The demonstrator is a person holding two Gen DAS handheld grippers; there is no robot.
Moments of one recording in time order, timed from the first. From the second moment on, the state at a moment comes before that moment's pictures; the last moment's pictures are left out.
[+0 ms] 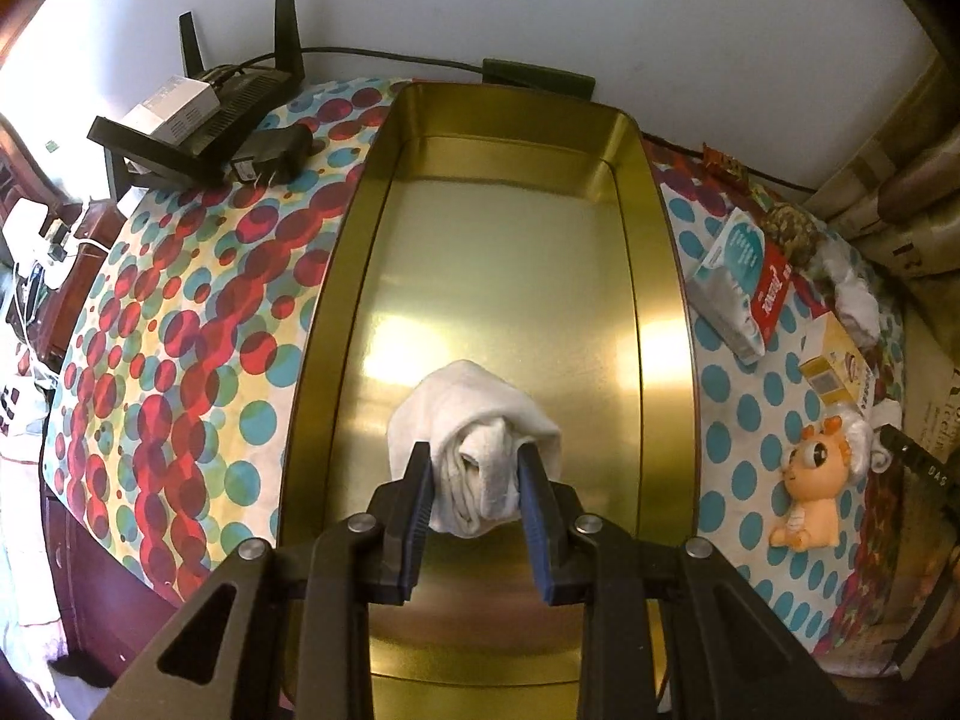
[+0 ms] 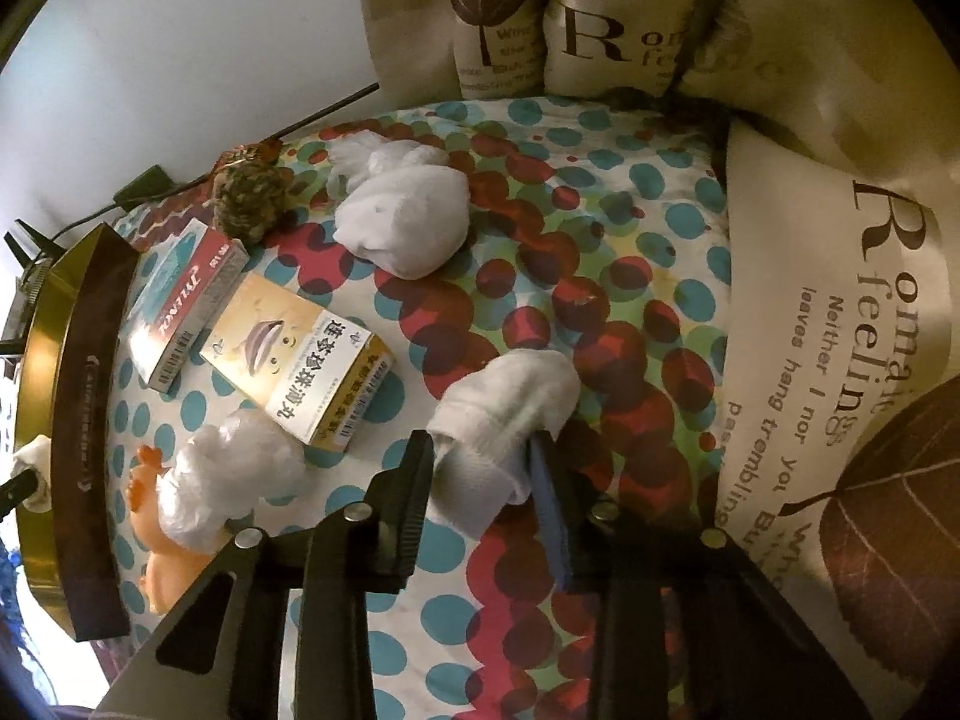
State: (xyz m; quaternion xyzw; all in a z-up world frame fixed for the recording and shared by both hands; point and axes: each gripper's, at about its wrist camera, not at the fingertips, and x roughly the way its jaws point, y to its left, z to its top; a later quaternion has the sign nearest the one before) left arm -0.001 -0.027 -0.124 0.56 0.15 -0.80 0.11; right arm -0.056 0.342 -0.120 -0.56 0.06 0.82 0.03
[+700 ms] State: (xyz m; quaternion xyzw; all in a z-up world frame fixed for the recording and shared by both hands) left arm -0.004 -0.026 -0.129 0.57 0.16 -0.80 0.11; right arm -0.054 0.342 -0.115 -0.56 0.07 0.83 0.04
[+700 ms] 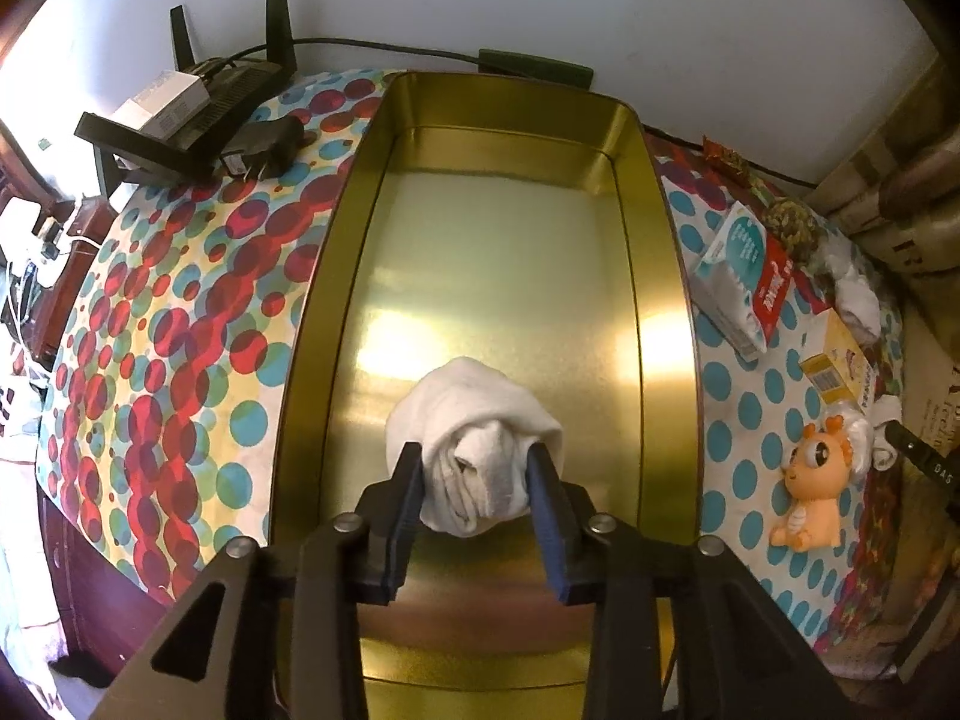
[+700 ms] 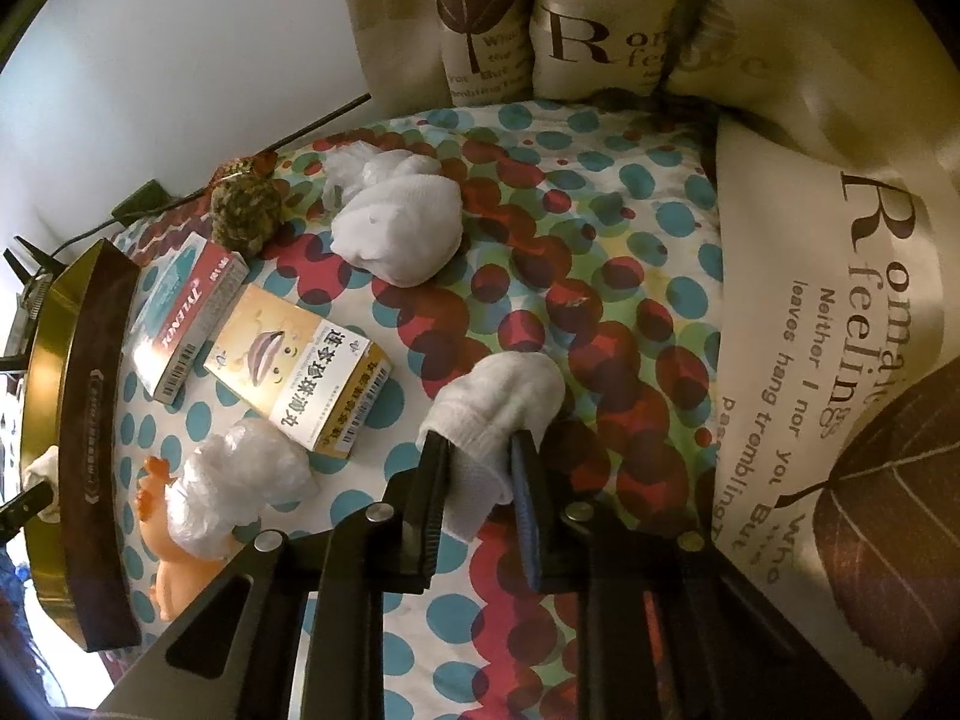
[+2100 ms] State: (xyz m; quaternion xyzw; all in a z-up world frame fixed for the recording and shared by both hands) left arm 0.056 -0.051 -0.096 0.50 0.25 -0.81 0.17; right arm -0.068 0.119 -0.029 -0.48 -0.01 0.83 -0.28
